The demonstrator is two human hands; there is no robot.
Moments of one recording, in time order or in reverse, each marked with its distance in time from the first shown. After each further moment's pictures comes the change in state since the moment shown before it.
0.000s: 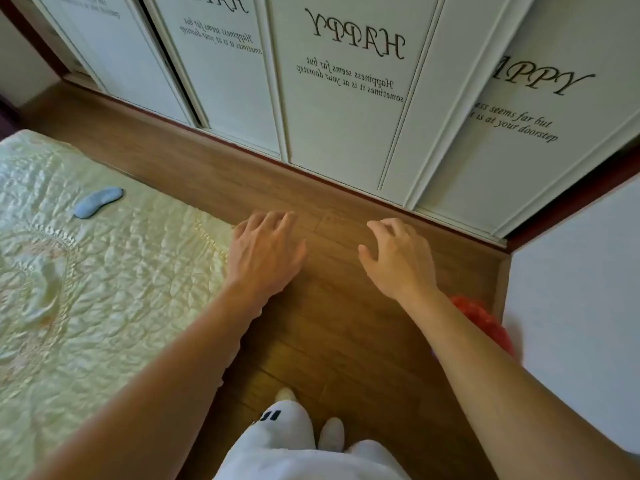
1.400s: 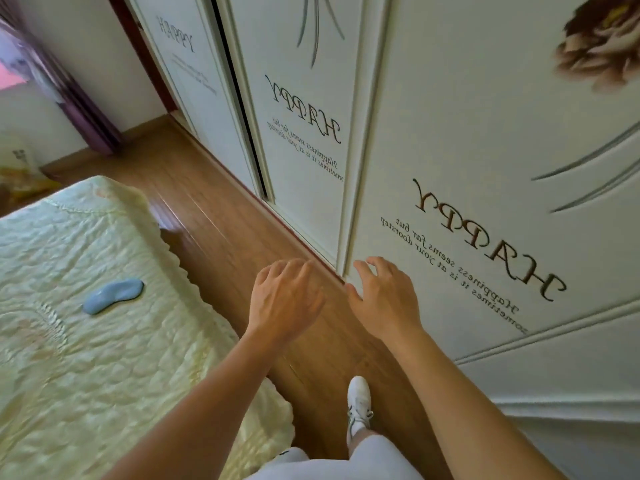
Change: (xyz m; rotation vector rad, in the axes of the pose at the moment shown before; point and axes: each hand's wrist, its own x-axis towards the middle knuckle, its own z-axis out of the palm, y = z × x) left_hand 0.537 -0.169 0.031 -0.002 0.029 -0.325; right_hand 0.635 -0.090 0.017 0.007 -0.087 -0.386
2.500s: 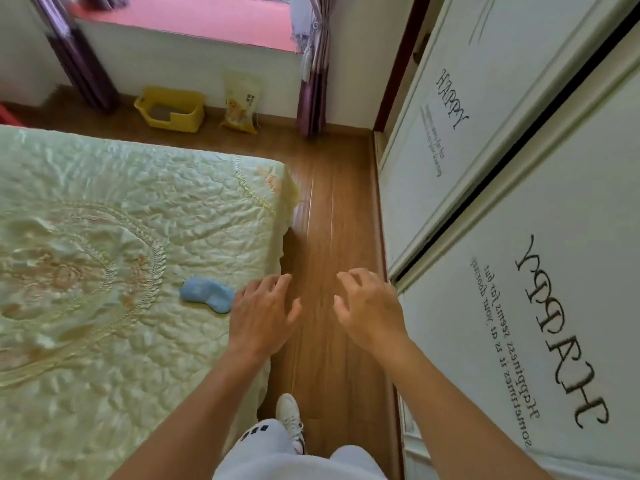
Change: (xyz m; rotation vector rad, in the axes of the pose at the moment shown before) left_hand 0.180 -0.390 -0.025 -0.076 0.234 -0.889; right_hand 0.422 -0.347 0.093 -0.060 -0.207 -0.795
